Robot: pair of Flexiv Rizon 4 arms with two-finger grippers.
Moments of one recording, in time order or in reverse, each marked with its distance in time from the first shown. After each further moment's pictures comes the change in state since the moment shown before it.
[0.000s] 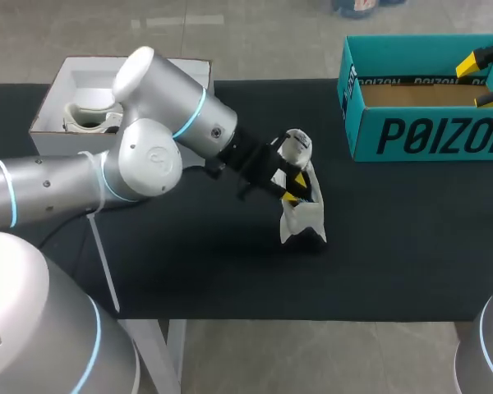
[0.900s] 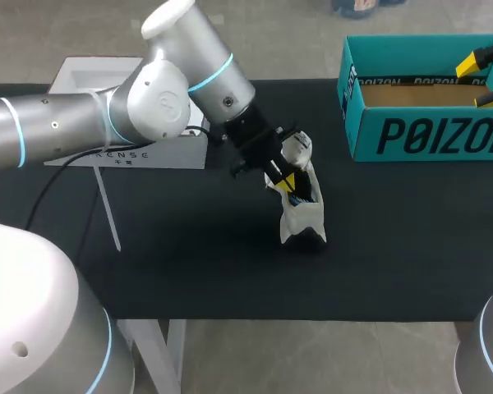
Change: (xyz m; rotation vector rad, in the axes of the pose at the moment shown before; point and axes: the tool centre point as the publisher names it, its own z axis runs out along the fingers) left arm 0.002 0.007 -0.014 0.029 0.290 0.209; right arm 0.000 0.000 0.000 0.000 0.000 0.000
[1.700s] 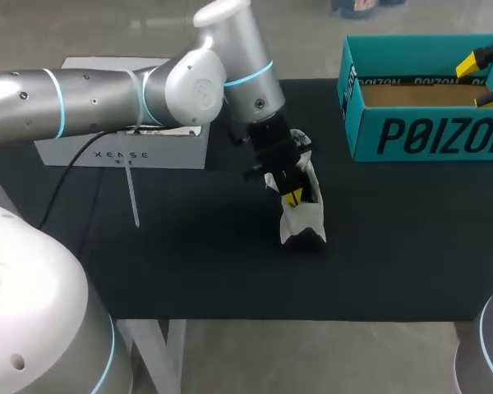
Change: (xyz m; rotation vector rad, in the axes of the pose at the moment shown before) left arm 0.009 0.004 0.039 0.056 0.205 0.002; right arm 0.000 0.000 0.000 0.000 0.000 0.000
